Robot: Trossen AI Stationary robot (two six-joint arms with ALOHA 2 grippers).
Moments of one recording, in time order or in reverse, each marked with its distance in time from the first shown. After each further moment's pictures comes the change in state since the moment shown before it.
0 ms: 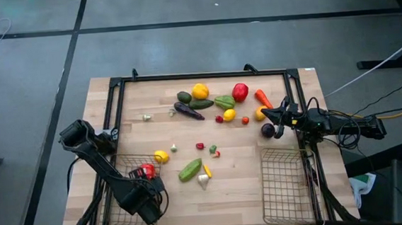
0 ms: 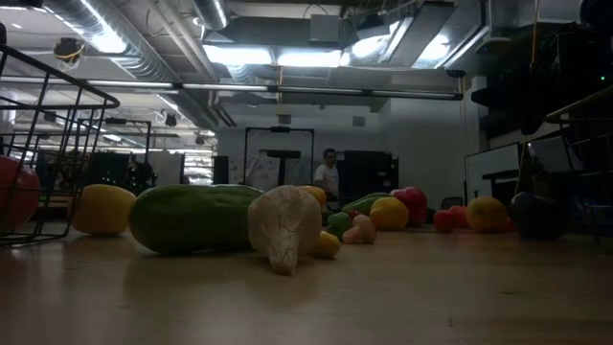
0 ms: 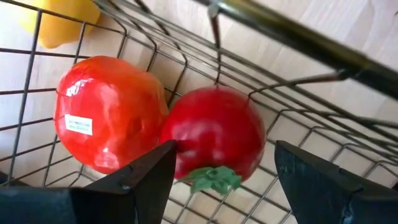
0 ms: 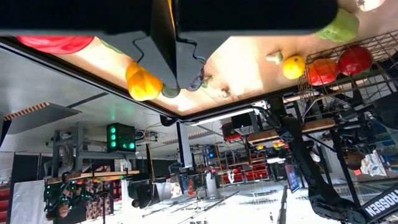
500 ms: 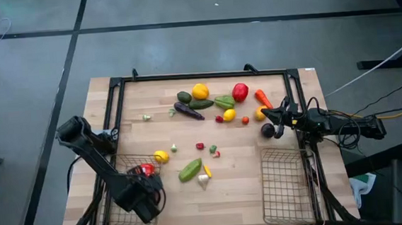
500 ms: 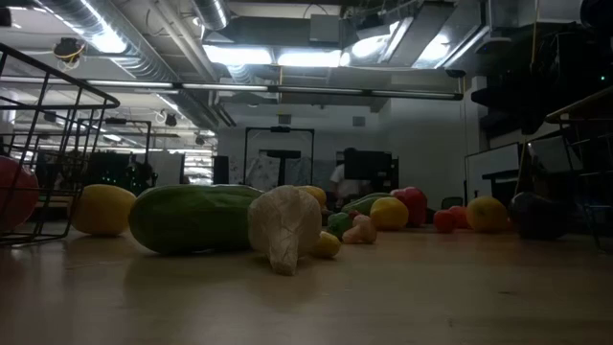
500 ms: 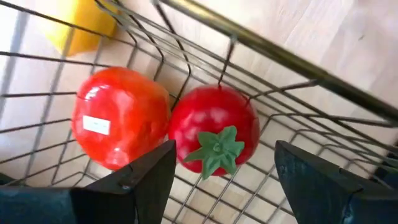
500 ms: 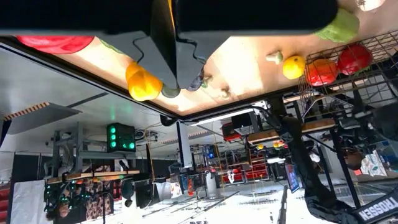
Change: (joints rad) left arm 0.000 -0.077 0.000 -0.010 -0.031 -0.021; right arm 0.000 0.000 0.000 0.000 0.000 0.000
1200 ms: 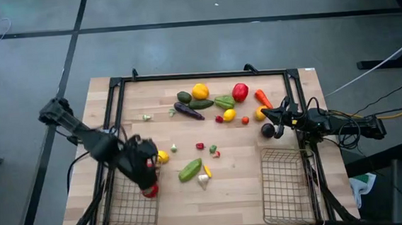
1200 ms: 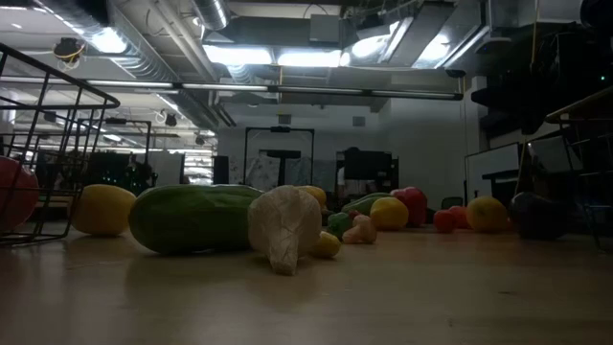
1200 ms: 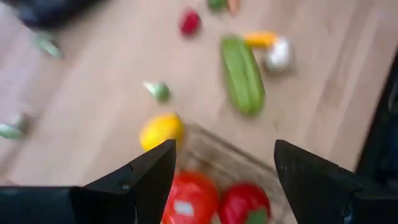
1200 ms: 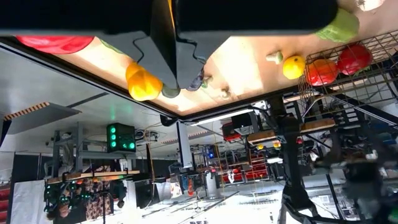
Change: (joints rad) left arm 0.237 -0.389 0.000 -0.019 -0.209 0.250; right arm 0.000 0.000 0.000 0.000 0.000 0.000
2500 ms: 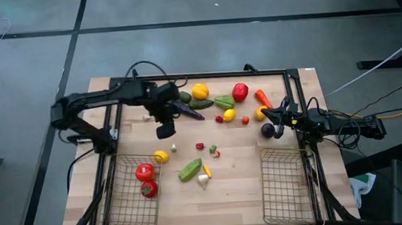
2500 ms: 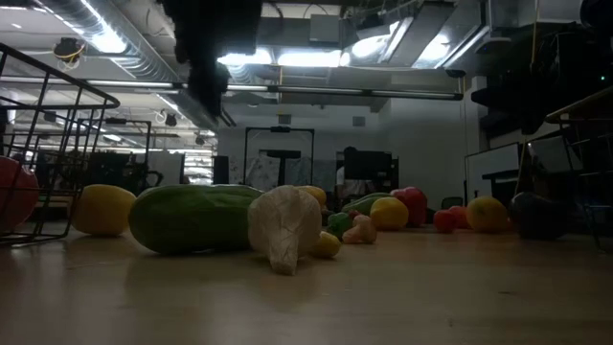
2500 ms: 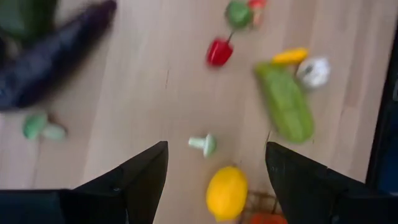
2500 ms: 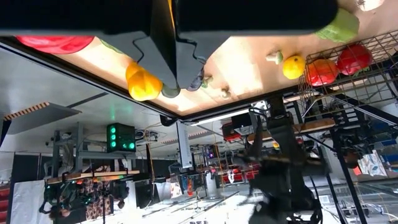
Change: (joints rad) left arm 0.846 0.182 0.000 0.119 0.657 0.974; right arm 0.000 0.000 0.000 0.000 0.000 0.000
